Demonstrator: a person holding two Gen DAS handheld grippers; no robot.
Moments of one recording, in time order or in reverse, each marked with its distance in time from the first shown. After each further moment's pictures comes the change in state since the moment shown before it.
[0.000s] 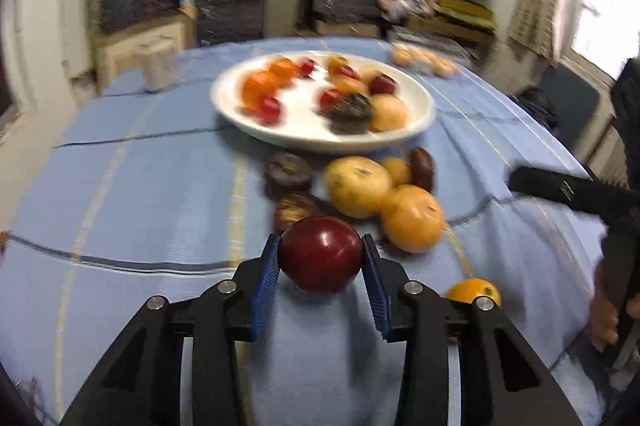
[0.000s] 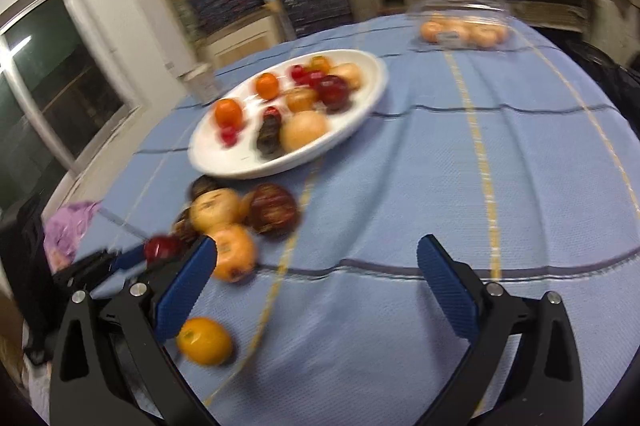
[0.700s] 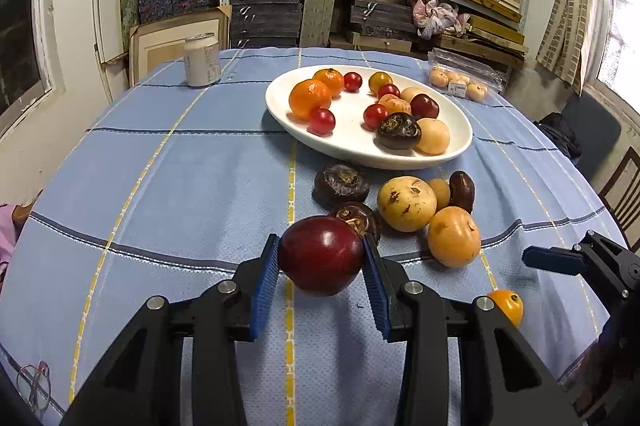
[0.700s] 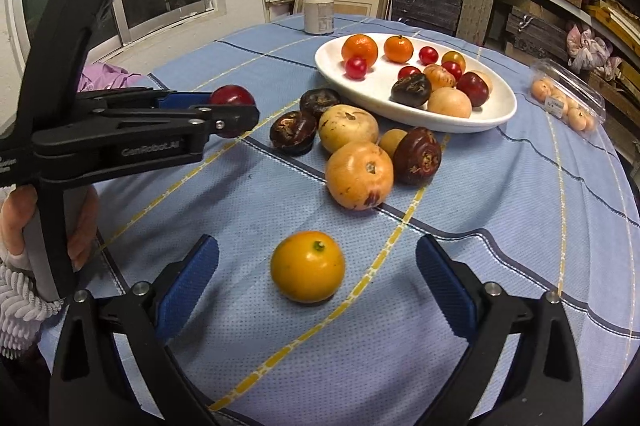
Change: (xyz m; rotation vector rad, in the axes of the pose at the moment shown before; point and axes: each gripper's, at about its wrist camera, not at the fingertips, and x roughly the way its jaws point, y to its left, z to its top) left arm -0.008 0.023 0.003 -0.076 -0.011 0.048; right arm 0.022 0.086 -0.050 -0.429 0.097 -0.015
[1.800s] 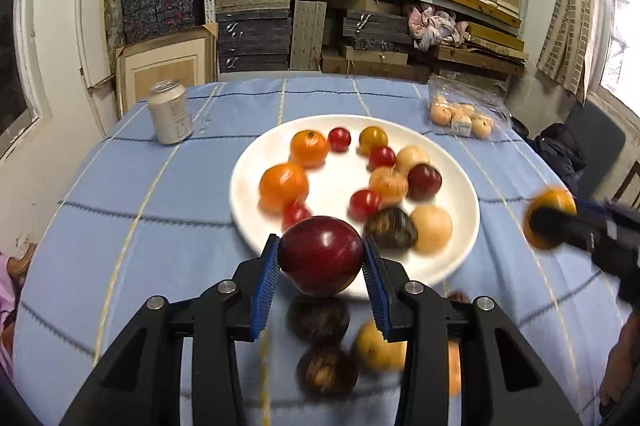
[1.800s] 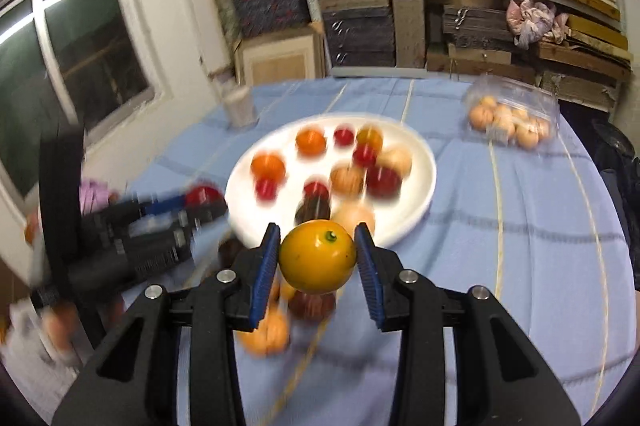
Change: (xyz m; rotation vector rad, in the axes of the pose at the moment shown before) left arm 0.050 -0.026 0.096 0.027 -0.026 -0.006; right arm -0.024 -0.114 0.117 0.313 -0.153 -0.044
